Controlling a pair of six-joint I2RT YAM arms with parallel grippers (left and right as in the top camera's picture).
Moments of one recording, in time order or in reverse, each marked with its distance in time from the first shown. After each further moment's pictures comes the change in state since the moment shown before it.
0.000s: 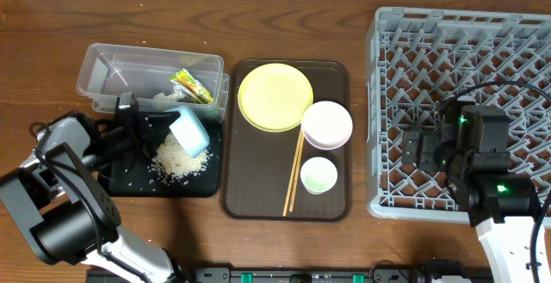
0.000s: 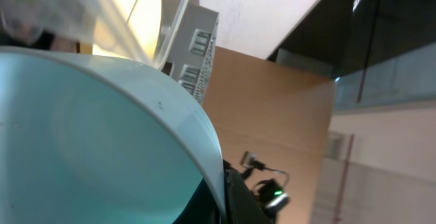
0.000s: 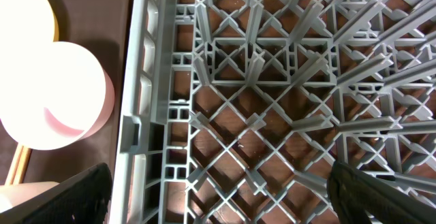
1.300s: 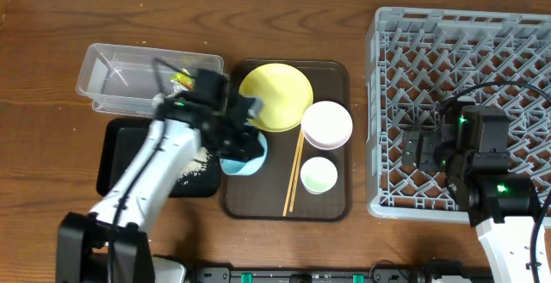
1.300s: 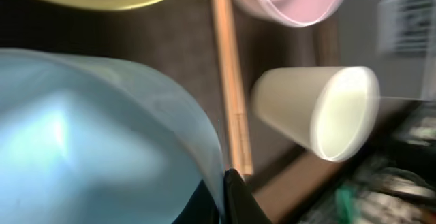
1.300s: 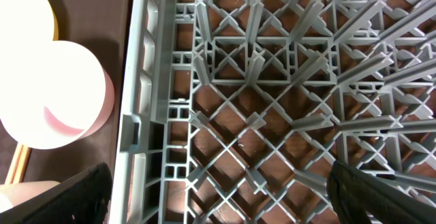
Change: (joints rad) left arm -0.872 -0.340 -0.003 0.282 -0.979 -0.163; right arm 0.000 0.000 0.000 -0.003 0.000 0.000
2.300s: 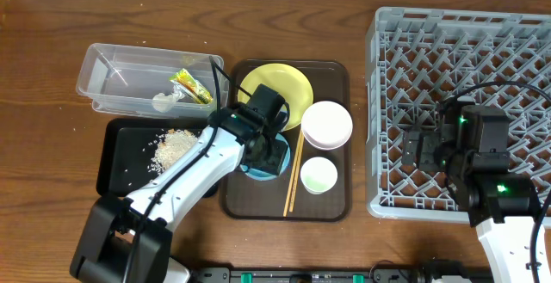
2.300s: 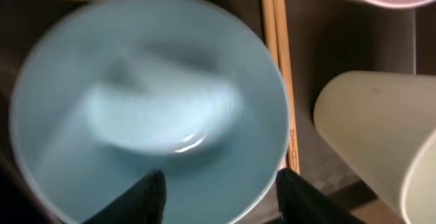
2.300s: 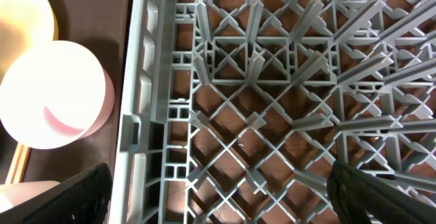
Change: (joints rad) left arm -0.239 0.072 0.019 0.042 -0.339 -0.152; right arm 0.000 0.000 0.000 0.000 0.000 0.000
